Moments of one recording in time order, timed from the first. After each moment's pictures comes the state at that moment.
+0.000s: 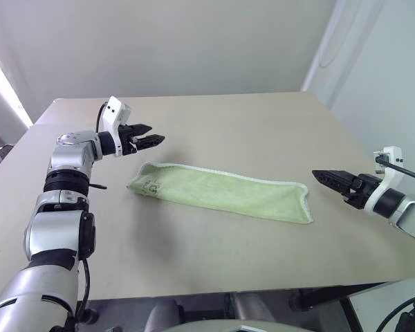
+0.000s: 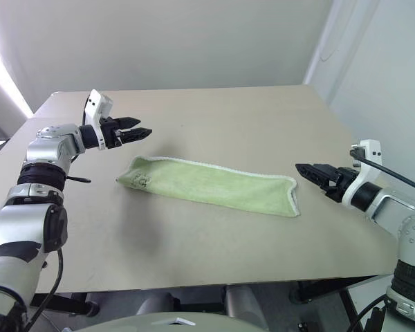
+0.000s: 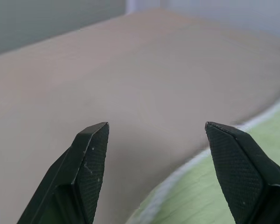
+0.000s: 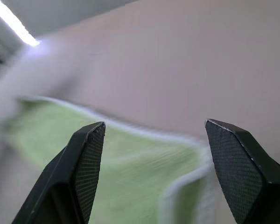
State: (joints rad) left arm -0.90 0.57 0.05 0.77 -0.17 0.26 -1.24; right arm -0.19 -0.62 -0.70 -0.21 0.97 1.34 0.51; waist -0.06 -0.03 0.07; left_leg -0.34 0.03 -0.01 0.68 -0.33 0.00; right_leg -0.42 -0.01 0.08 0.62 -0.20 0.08
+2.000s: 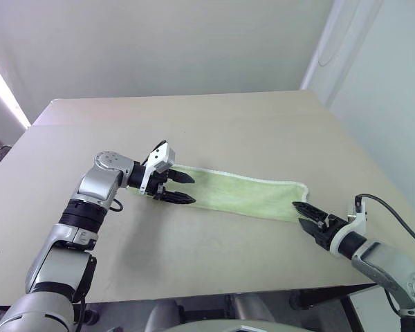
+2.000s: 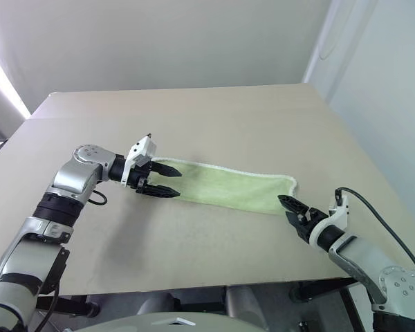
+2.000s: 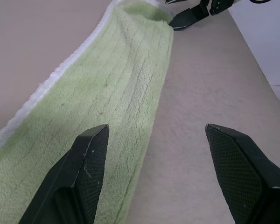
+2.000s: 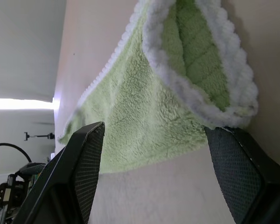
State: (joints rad) left arm -0.69 0.56 -0.22 0.40 -0.23 0.34 -1.48; right arm 0.15 -0.54 -0.40 -0.11 1.88 0.89 -0.33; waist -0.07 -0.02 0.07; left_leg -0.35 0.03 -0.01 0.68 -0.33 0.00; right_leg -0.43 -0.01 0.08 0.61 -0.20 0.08
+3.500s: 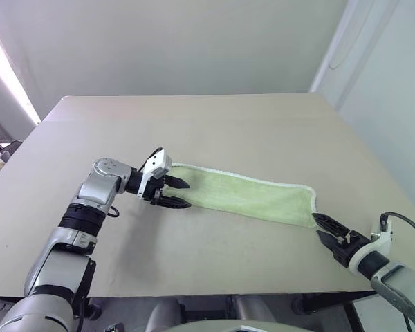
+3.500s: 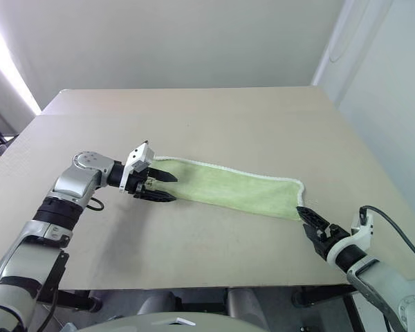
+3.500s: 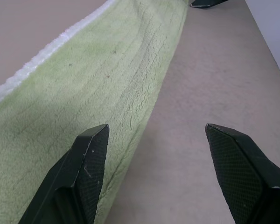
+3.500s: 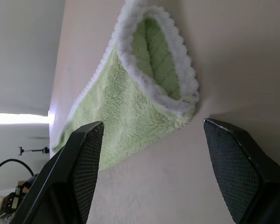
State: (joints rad) left arm -0.67 0.55 -0.22 0.48 -0.20 0.29 -1.48; right arm 0.37 -0.56 -0.49 -0.21 1.88 0.81 -0.25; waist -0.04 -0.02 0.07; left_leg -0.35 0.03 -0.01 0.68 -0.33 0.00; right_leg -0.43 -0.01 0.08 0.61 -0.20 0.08
